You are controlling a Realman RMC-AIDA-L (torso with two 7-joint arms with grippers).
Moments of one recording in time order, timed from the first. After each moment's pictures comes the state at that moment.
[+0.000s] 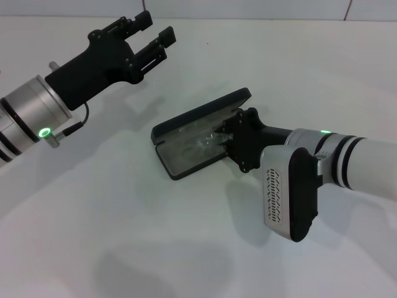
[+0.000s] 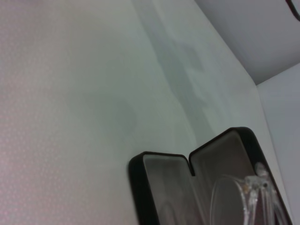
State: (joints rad) left arm -0.50 -2.09 0.93 0.39 1.20 1.39 -0.94; right arm 0.44 2.03 -2.14 -1.06 -1.58 -0.27 0.84
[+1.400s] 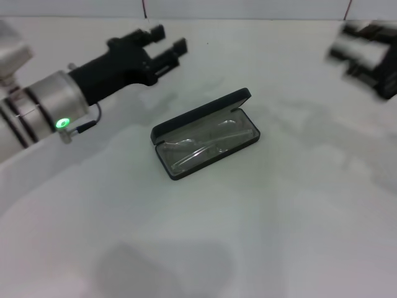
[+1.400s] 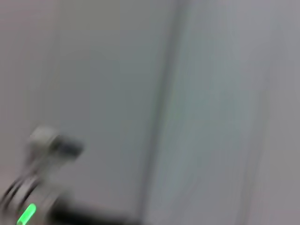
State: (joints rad) left arm -0.56 -2.09 0.97 0.39 1.27 1.23 -1.05; right arm 0.41 2.02 -0.99 -0.70 -1.30 -1.51 0.99
